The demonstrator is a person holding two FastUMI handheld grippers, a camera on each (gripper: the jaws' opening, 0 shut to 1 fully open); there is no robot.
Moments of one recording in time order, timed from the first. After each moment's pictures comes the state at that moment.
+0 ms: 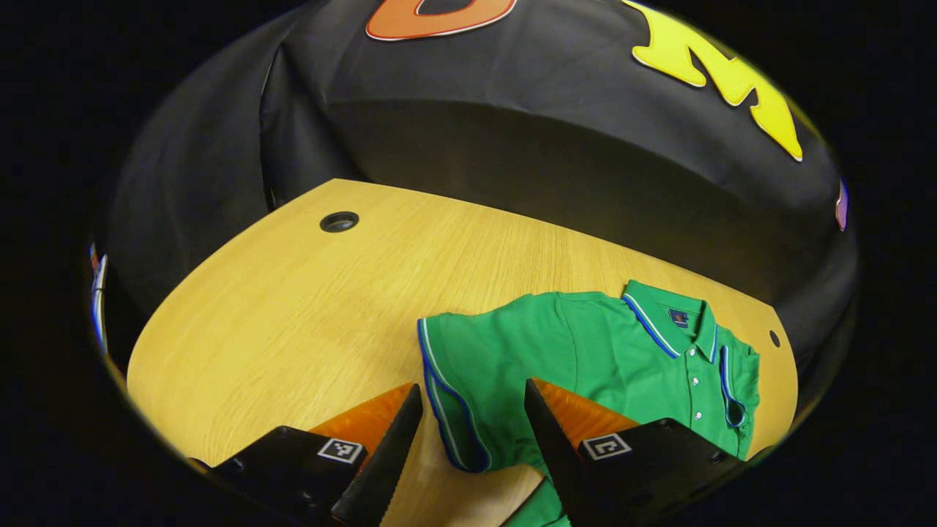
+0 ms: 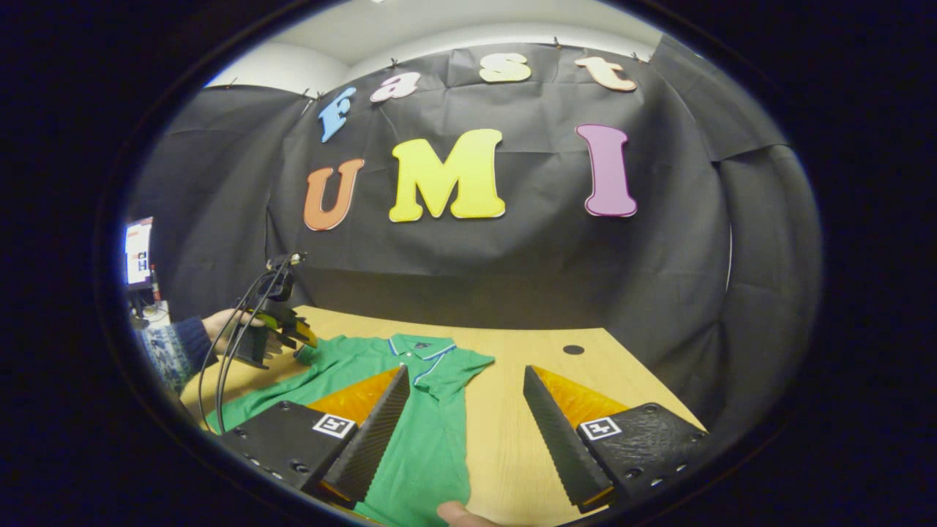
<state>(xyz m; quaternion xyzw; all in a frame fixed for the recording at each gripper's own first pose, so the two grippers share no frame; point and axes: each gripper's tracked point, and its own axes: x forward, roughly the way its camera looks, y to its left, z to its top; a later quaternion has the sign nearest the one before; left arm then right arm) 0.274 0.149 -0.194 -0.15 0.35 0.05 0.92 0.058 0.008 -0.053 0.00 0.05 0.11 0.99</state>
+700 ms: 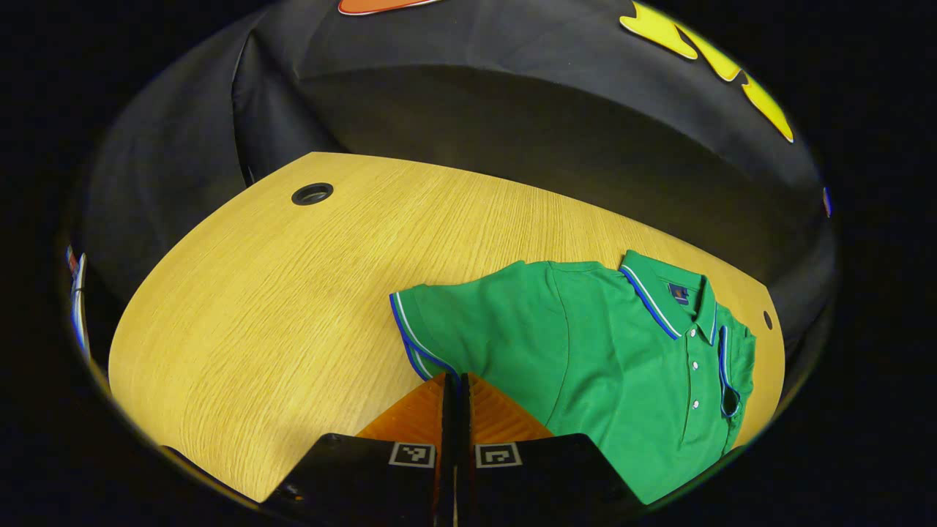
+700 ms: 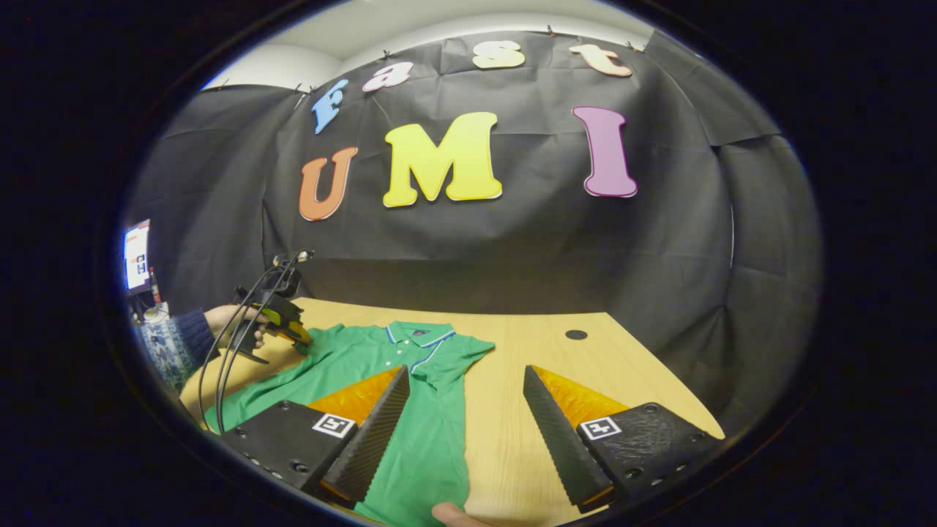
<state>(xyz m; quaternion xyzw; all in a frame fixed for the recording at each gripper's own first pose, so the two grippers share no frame) 0.278 0.151 -0.208 -0.11 0.39 0.06 0.91 0.070 0.003 -0.073 0.01 0.07 0.11 0.99</state>
